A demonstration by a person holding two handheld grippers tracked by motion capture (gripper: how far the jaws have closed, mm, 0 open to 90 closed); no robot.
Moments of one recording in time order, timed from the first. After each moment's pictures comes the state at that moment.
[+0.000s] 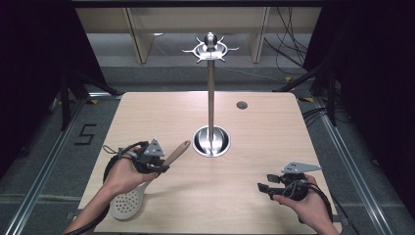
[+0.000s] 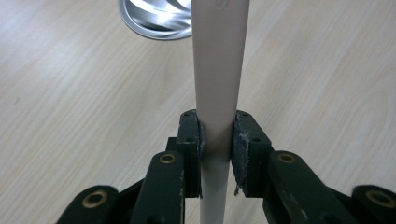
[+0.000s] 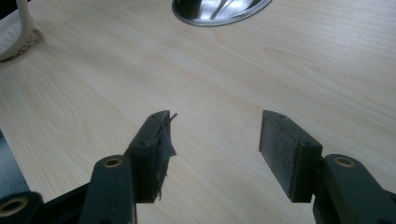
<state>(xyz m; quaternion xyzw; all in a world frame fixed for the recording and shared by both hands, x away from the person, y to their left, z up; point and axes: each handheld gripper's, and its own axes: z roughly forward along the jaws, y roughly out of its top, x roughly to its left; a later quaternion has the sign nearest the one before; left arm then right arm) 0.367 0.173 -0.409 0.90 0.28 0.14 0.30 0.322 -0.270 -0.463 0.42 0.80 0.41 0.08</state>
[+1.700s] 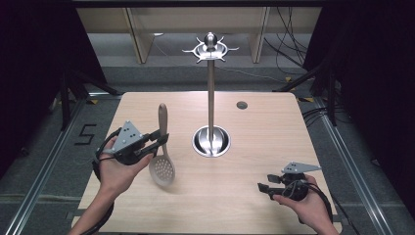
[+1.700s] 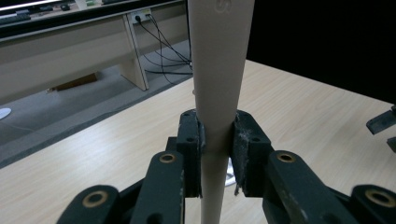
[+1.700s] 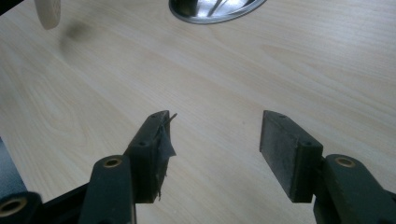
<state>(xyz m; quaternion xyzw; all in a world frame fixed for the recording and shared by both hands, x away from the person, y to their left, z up) 0.348 0.175 -0.347 0.74 0.31 0.28 0.53 0.322 -0.270 -0.463 0.43 0.80 0.41 0.09</state>
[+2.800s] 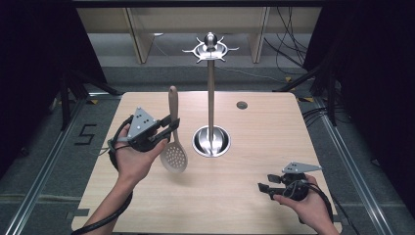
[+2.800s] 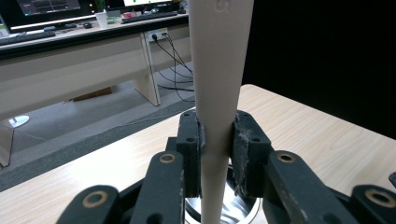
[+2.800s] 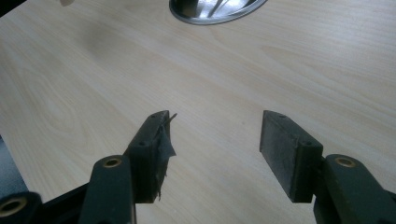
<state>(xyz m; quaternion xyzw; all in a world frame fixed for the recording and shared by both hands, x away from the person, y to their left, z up) 0.366 0.142 -0.329 0.71 0.33 0.30 0.55 0.321 -0.270 -0.462 0.44 0.80 0.41 0.08</state>
